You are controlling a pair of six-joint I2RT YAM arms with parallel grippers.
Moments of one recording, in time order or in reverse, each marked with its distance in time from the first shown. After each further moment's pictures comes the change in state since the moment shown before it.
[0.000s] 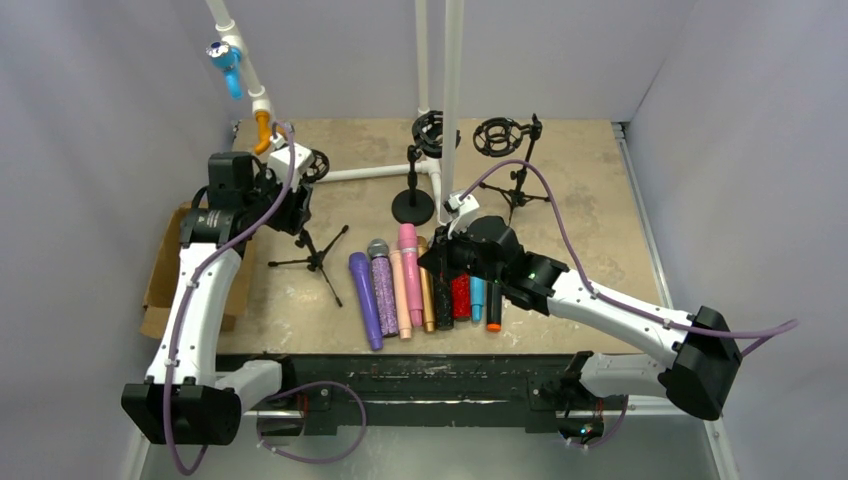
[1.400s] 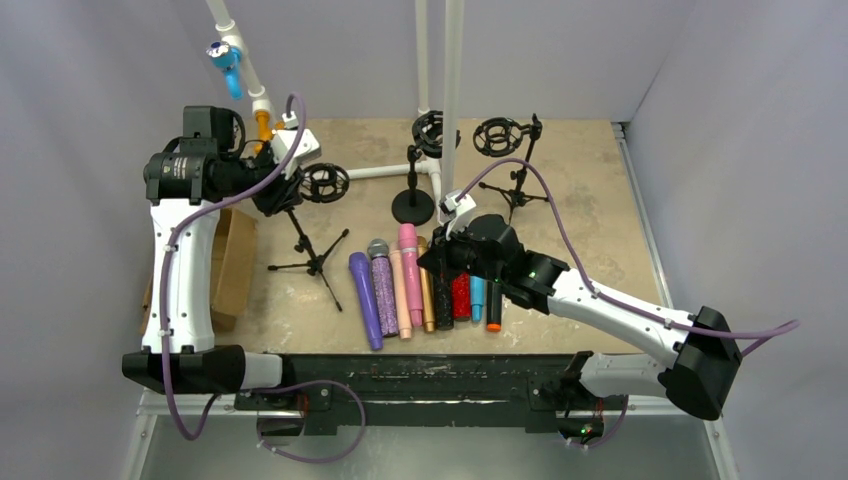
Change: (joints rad) left arm 0.033 0.233 0.580 -0.557 0.262 0.461; right arm 0.000 0.002 0.016 -0.015 -0.028 -0.064
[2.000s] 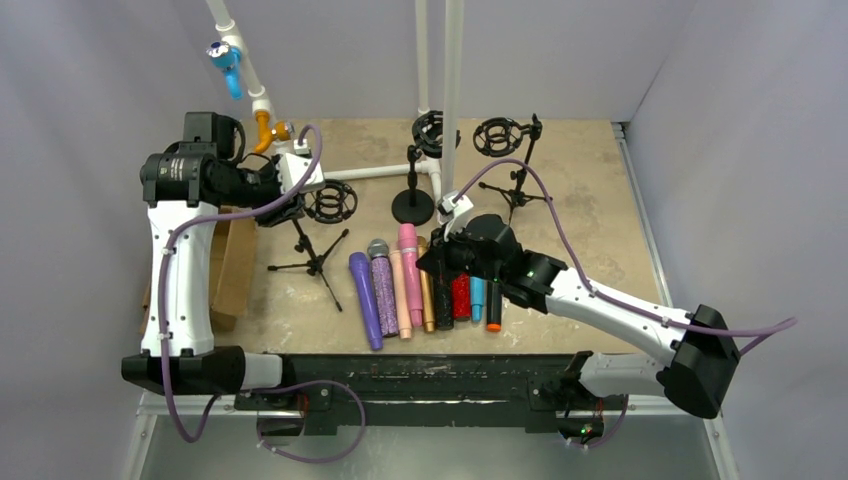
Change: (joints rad) left arm 0.000 0.000 0.021 -0.153 0.080 0.373; right arm 0.000 0.008 0.002 -0.002 -0.020 -0.006
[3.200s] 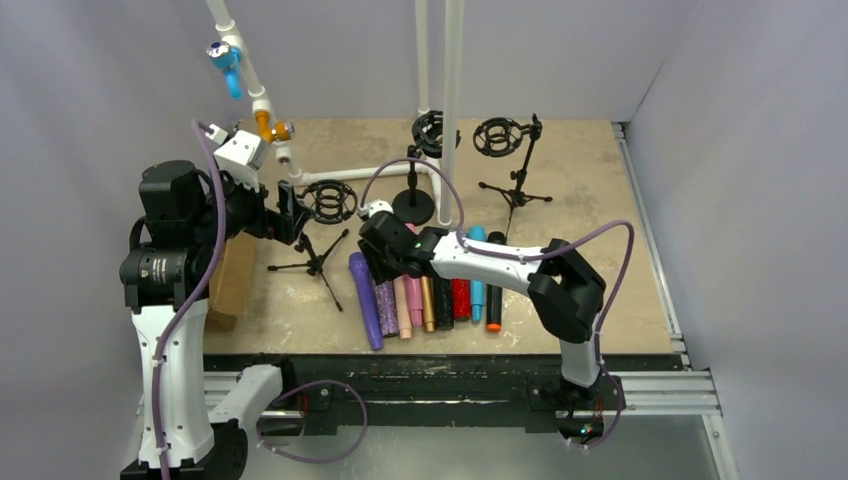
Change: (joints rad) left arm 0.032 -0.413 -0.312 0.499 -0.148 -1.070; right arm 0.134 0.695 0.575 -0.340 0.271 0.053
